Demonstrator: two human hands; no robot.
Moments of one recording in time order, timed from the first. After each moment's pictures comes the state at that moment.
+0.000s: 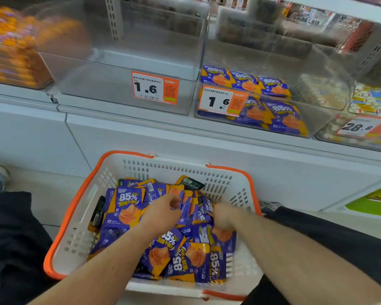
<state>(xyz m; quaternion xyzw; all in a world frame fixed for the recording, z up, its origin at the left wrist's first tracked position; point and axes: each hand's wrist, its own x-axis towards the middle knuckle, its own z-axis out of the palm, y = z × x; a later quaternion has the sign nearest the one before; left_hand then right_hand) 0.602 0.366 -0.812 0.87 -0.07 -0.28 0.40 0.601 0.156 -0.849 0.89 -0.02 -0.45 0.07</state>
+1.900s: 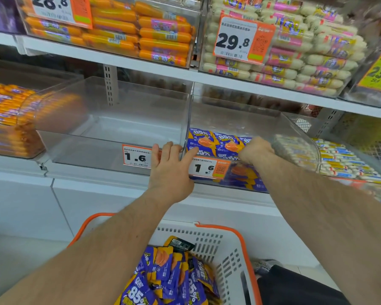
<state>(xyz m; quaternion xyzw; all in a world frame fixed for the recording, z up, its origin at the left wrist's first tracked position) 0.736 0.298 -0.661 0.94 -0.24 0.21 0.10 0.742 0.084 -0.590 0.93 -0.35 0.06 -0.13</state>
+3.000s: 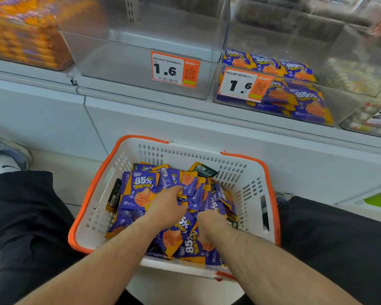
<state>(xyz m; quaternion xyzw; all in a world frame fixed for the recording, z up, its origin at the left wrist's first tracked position) 0.588 0.392 -0.819 0.90 -0.09 -0.26 0.33 0.559 0.243 -0.881 0.93 0.00 -0.35 0.02</state>
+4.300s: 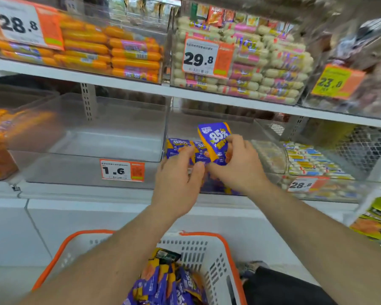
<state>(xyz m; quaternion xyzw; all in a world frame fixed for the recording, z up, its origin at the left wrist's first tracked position) 0.687 0.262 -0.620 0.79 -0.28 0.17 0.51 0.661 0.104 -0.582 0.93 -0.13 0.28 -0.22</state>
